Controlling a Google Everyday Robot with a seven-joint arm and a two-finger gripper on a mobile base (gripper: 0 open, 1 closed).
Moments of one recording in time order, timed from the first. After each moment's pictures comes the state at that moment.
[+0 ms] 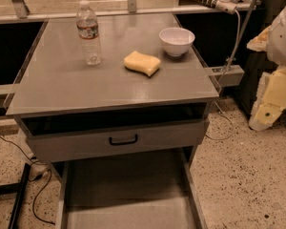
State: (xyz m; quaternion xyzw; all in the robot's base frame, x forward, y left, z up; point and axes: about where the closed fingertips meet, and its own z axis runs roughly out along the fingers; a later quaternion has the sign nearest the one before) arm 0.438 -0.217 0.977 -0.60 0.78 -0.03 0.16
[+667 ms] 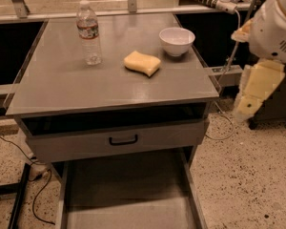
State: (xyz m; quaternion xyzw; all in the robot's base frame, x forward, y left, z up) arm 0.458 -0.194 0.981 -0.62 0.76 -0.05 0.18
